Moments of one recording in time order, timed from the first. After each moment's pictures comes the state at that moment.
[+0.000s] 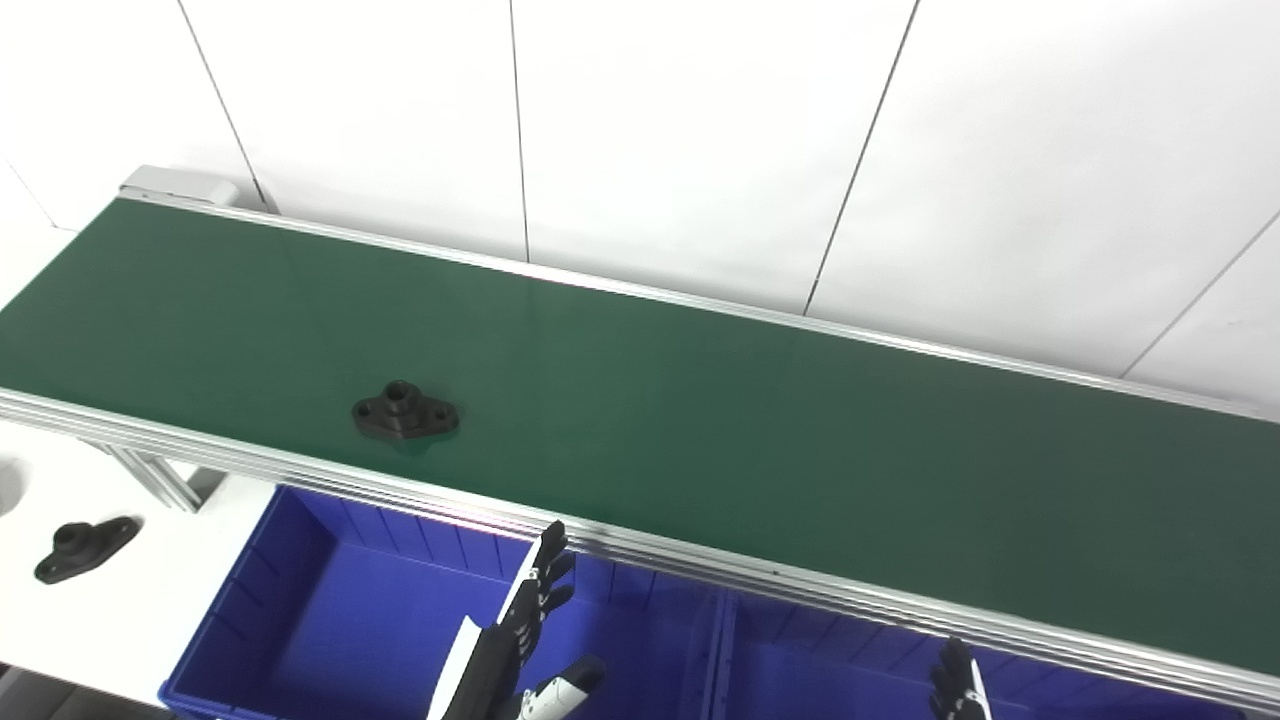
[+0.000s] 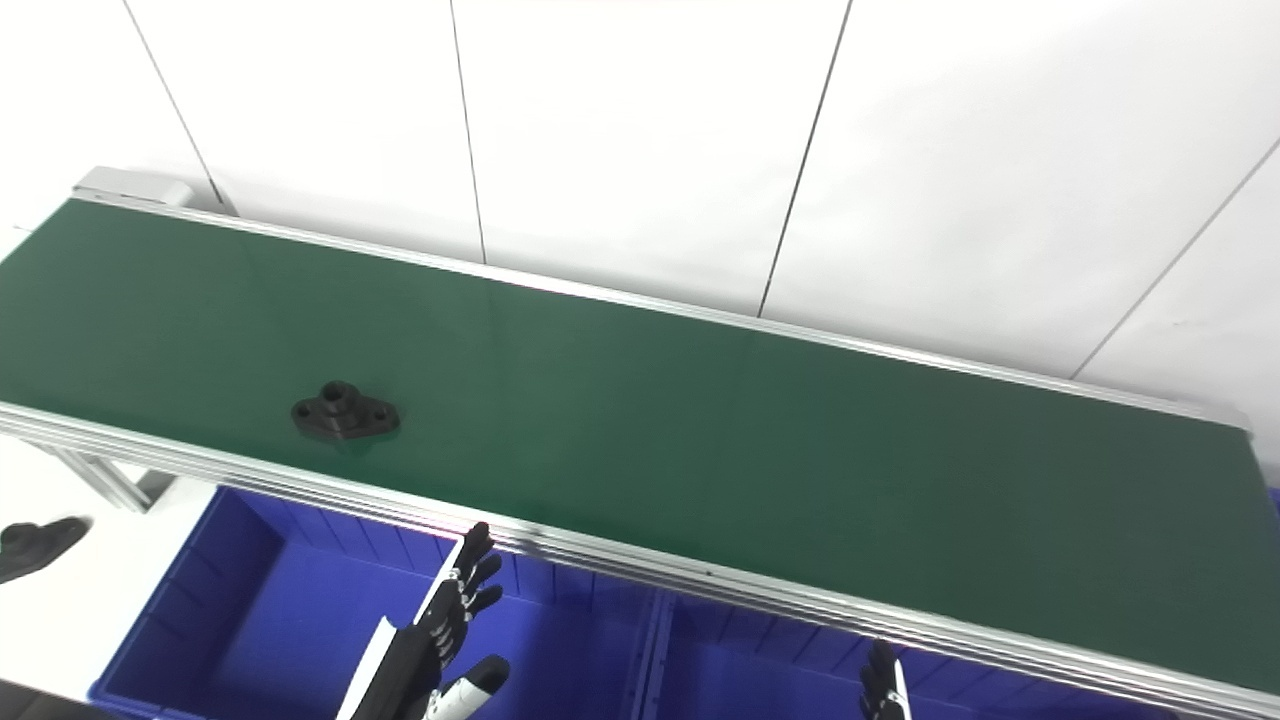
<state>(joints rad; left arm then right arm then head) 0.53 -0.06 -0.20 -0.05 0.16 -0.42 0.01 0.46 -0.08 0.08 0.08 0.00 -0.41 0.03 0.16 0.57</state>
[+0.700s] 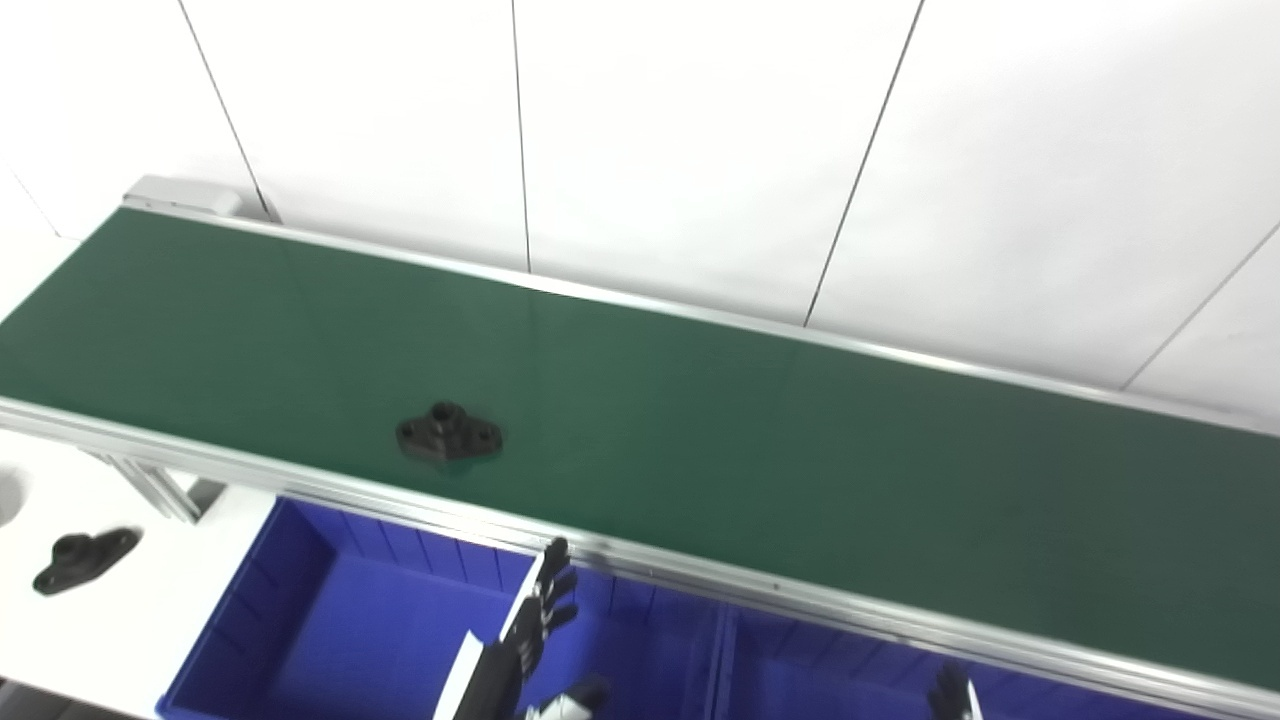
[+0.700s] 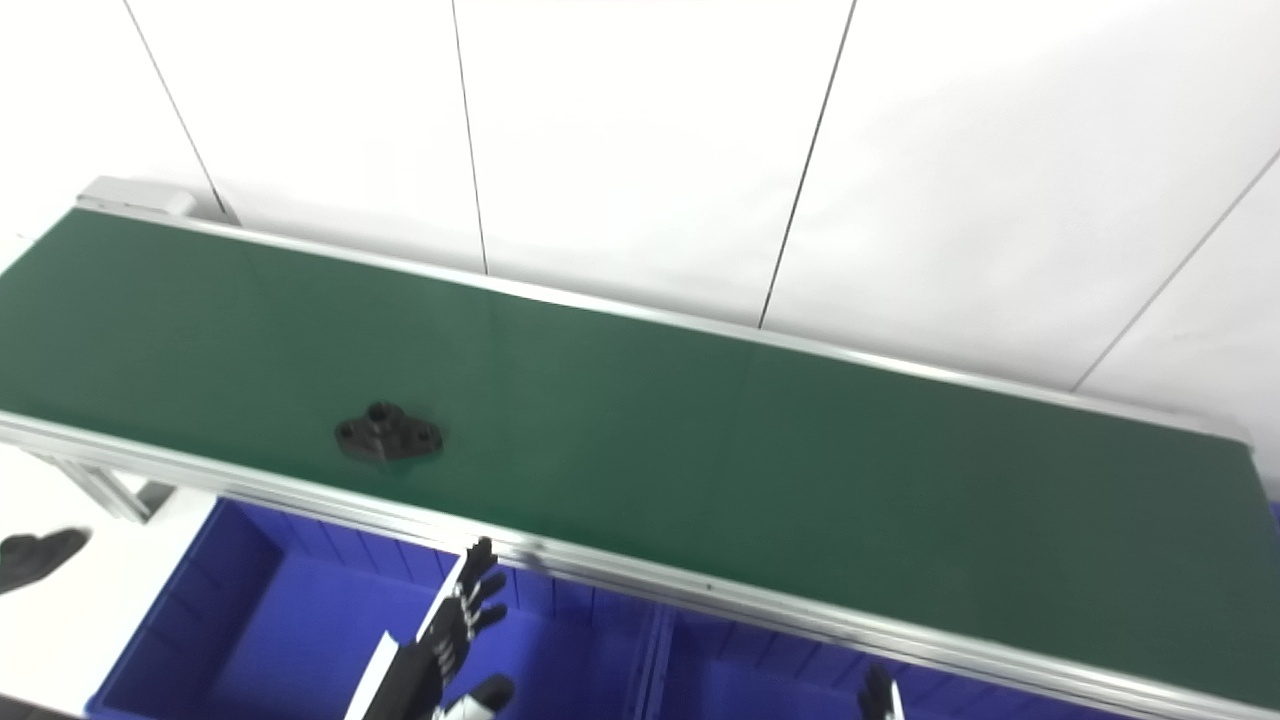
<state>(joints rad) 0.53 -0.05 -0.20 -0.04 0.16 -0.42 0.01 0.46 -0.08 0.08 0.11 0.00 -0.41 0.04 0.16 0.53</state>
